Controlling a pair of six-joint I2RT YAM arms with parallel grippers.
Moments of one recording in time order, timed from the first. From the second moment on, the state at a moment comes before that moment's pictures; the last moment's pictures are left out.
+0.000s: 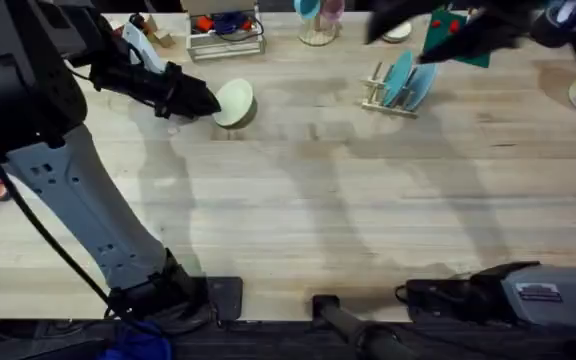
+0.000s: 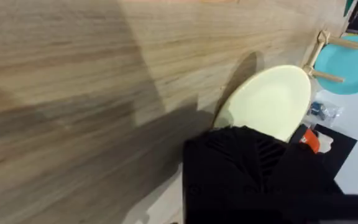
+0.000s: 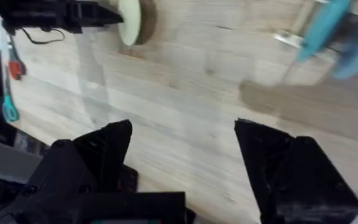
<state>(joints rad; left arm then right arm) 0.35 2.25 1.57 -1.08 0.87 0.20 0.24 1.51 1.71 -1.29 -0.41 0.29</state>
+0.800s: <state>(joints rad) 0.35 2.25 1.57 -1.07 0.87 0.20 0.52 2.03 1.71 -0.71 -0.42 0.59</state>
